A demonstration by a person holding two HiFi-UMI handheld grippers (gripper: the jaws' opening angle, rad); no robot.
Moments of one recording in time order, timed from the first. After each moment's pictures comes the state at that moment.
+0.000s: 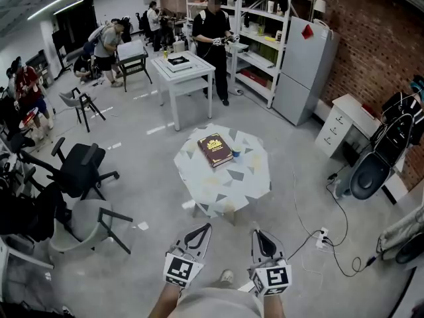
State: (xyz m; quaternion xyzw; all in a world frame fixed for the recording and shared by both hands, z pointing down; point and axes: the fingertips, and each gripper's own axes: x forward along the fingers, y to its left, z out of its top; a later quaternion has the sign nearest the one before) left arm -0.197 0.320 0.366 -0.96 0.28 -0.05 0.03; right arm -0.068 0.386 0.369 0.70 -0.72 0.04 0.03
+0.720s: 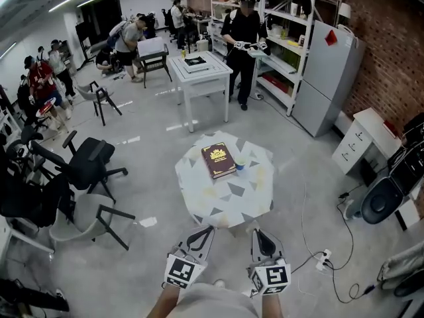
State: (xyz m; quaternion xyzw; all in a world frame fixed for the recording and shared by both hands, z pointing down) left arm -0.093 0.265 0.376 -0.94 0.33 -0.08 0.03; right arm 0.038 0.301 0.383 0.65 -0.76 0.06 0.01
